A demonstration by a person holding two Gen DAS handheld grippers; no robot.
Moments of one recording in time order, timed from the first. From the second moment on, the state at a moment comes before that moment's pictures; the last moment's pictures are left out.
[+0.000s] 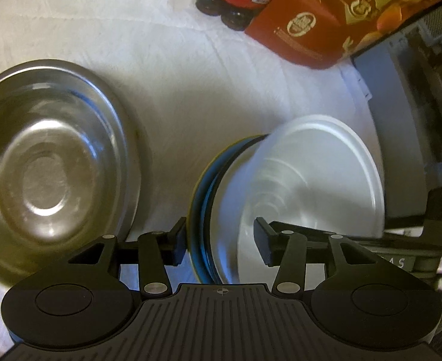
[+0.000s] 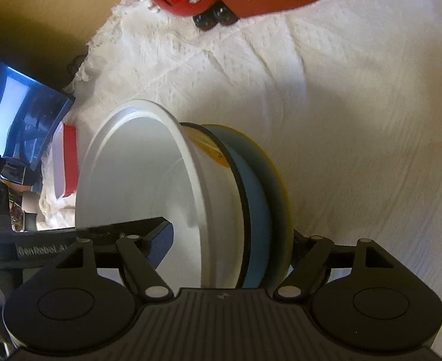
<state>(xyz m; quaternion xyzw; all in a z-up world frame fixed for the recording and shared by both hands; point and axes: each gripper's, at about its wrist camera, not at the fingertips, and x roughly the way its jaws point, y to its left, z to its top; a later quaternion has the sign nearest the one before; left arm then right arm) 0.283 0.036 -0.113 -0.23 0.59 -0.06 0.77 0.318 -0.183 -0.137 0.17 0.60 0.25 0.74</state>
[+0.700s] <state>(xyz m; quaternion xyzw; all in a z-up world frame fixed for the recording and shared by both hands) 0.277 0.032 -0.115 -0.21 0.59 -0.06 0.78 0.313 -0.173 -0.133 0.11 0.59 0.22 0.77</state>
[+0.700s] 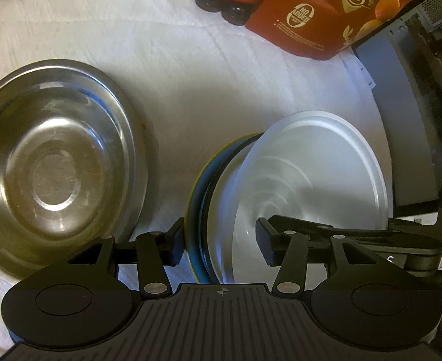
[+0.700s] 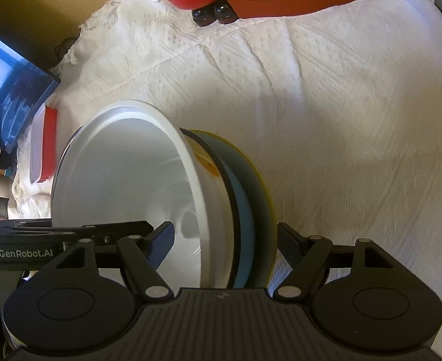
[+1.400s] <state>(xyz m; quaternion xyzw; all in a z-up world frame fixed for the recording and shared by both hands) 0.266 0.036 -0.112 -0.21 0.59 -0.06 0.78 0.311 -0.168 -0.130 0.10 0.60 0.24 0.76</state>
